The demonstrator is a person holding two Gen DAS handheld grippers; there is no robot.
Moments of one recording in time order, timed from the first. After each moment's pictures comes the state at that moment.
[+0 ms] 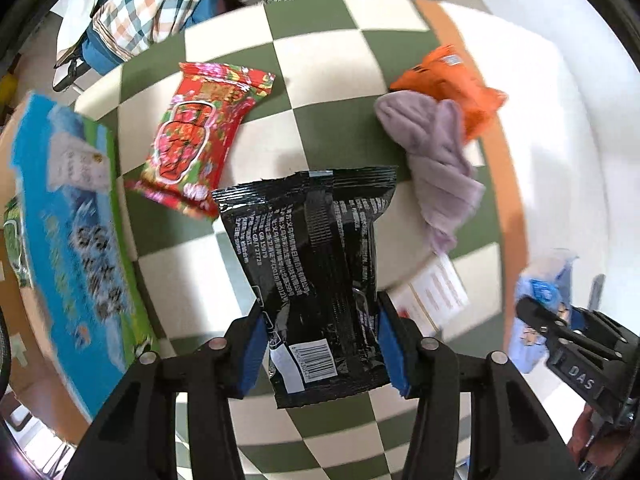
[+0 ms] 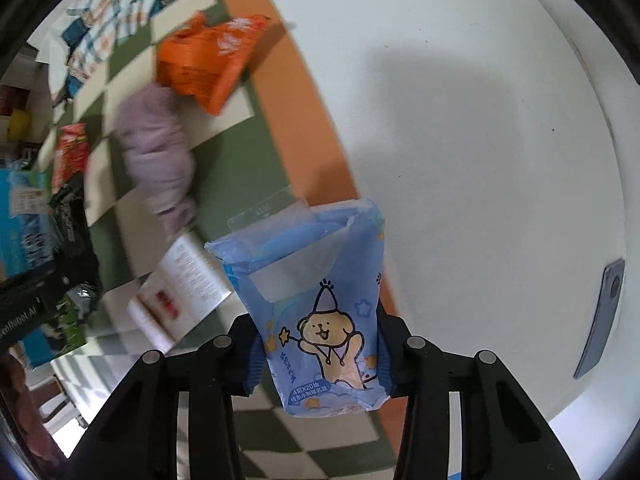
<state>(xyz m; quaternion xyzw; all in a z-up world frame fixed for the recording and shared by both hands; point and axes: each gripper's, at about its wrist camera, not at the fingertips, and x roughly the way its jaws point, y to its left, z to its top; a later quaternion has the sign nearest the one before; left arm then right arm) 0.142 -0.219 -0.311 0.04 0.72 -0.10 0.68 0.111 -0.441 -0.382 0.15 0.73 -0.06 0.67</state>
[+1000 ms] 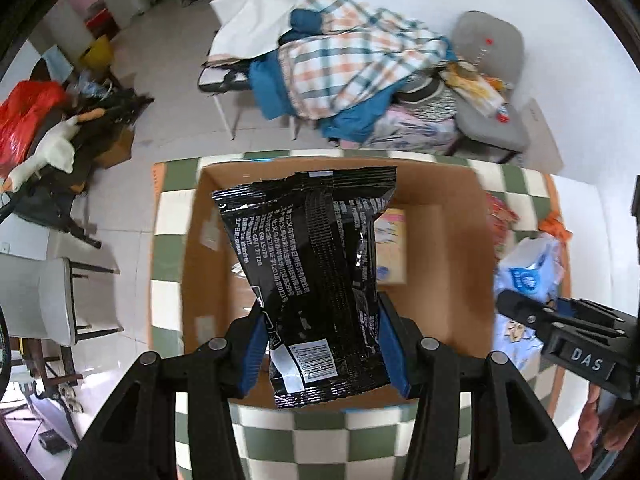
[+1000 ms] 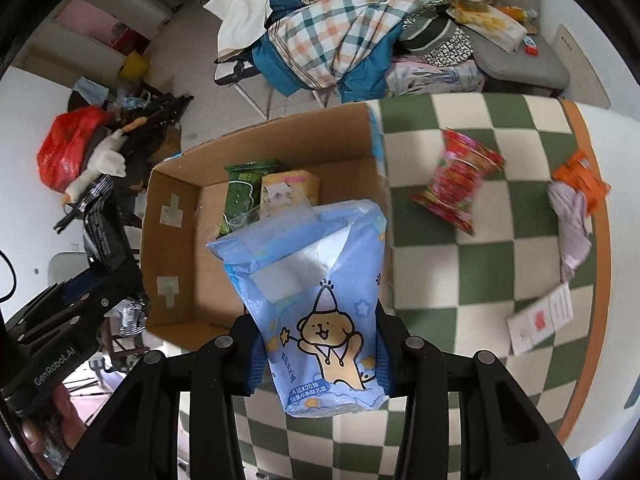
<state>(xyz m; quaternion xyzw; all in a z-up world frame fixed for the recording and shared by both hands) 0.162 0.141 -0.164 -0.02 0.62 0.02 0.78 0.182 -0.060 -0.218 0.12 0.67 0.12 0.73</state>
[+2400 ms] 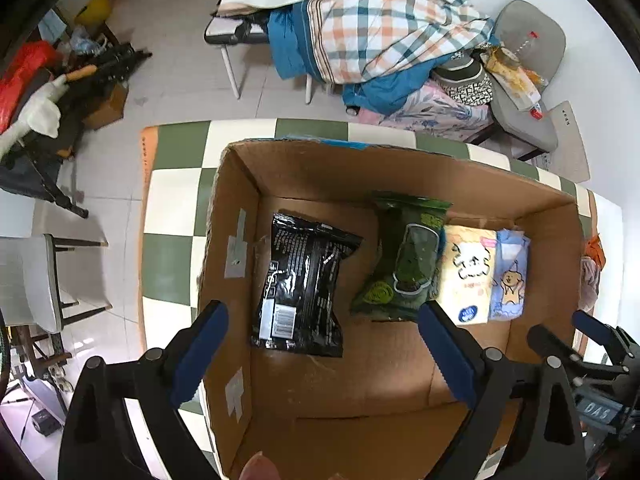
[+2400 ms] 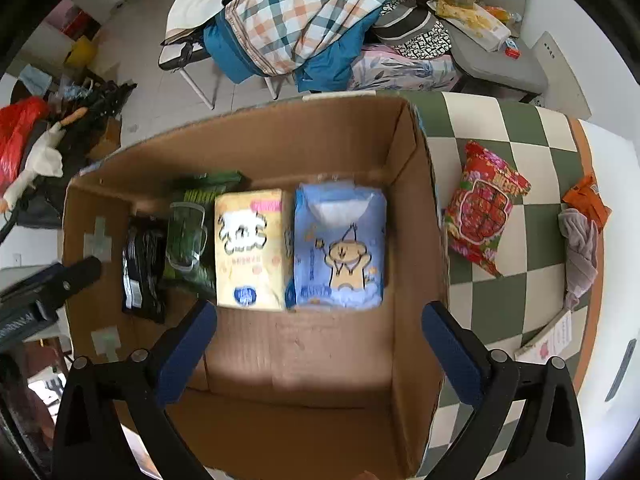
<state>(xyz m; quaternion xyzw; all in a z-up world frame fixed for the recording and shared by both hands) 0.212 0.211 -0.242 -0.06 0.67 0.02 0.74 0.232 -0.001 -0.296 0.04 0.69 0.03 0.72</state>
